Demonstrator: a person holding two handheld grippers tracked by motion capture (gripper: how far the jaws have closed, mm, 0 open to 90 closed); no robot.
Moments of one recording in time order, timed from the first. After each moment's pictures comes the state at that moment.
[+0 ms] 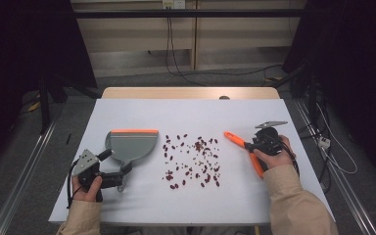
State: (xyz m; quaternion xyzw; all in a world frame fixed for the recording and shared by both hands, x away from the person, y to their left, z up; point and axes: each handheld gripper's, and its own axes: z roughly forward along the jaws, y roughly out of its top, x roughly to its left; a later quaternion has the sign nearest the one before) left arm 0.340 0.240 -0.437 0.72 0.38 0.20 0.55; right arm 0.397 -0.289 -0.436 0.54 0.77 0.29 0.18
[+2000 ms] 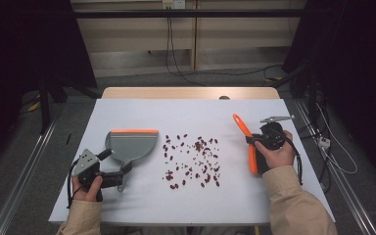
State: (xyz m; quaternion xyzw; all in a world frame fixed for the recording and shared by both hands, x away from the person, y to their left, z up) left arm 0.340 0.240 -0.436 0.72 0.38 0.21 0.55; right arm 0.402 -0.300 -0.421 0.54 0.75 0.34 0.16
